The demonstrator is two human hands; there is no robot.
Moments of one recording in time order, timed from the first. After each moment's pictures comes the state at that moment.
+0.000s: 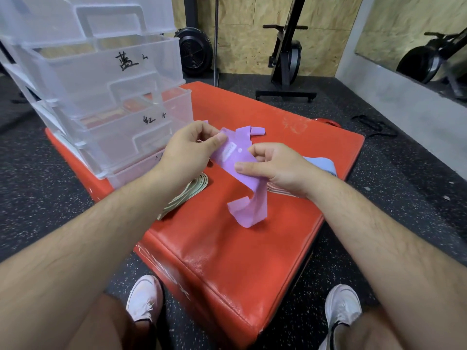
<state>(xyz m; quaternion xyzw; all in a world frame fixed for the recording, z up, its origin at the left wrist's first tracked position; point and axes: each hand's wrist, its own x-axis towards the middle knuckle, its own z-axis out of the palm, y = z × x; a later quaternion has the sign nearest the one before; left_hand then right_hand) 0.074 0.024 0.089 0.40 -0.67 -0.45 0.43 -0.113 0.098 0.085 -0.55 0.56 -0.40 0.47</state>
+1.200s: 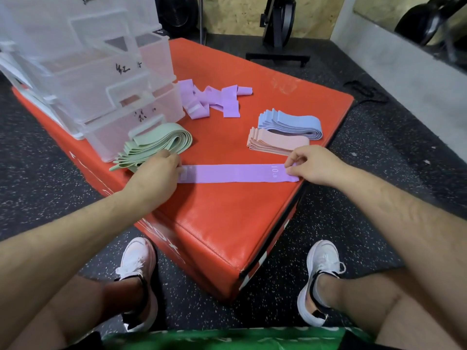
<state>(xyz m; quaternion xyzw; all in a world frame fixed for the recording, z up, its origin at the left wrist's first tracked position) 0.132 0.046 -0.030 0.46 -0.87 -0.07 0.15 -0.213 0.158 0.005 -0.55 0.78 -0.17 0.22</state>
